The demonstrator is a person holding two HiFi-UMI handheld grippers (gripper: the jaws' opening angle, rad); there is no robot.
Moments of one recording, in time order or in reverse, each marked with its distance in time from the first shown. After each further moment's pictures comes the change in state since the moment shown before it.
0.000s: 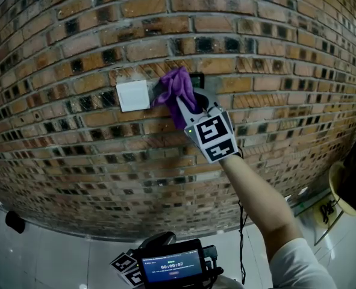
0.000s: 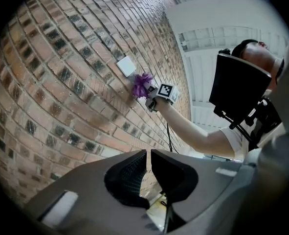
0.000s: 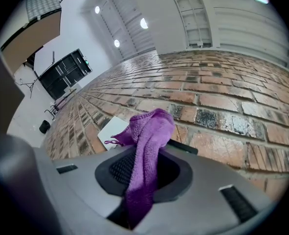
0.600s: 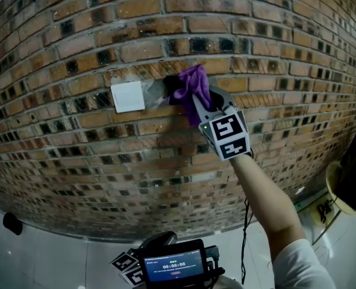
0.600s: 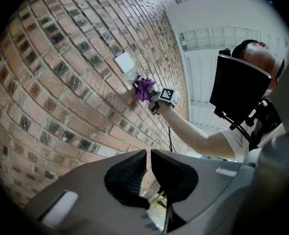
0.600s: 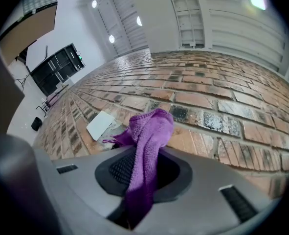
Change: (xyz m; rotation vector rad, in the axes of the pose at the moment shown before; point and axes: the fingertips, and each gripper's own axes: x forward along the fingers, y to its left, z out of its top) left arm 0.012 -0.005 -0.007 -0.002 0.007 -0.031; right arm -0.029 -0.051 -0.021 -0.018 0.034 -0.097
